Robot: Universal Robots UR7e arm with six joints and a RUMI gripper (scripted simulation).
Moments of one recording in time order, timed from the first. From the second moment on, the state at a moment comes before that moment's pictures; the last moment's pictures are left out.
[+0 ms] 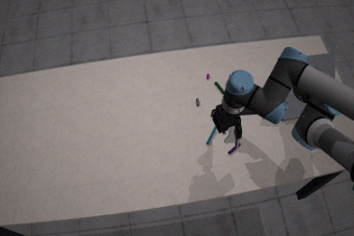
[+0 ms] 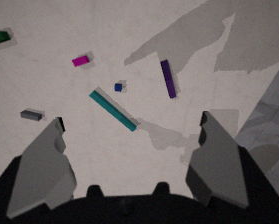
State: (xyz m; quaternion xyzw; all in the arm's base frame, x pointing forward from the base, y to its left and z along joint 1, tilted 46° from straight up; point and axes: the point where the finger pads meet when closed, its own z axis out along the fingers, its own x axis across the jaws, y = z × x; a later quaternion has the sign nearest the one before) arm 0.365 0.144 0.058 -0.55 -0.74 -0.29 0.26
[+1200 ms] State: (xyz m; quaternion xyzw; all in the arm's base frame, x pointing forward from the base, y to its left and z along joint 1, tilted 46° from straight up) arm 0.370 0.142 0.056 -0.35 -0.85 -0.35 0.18
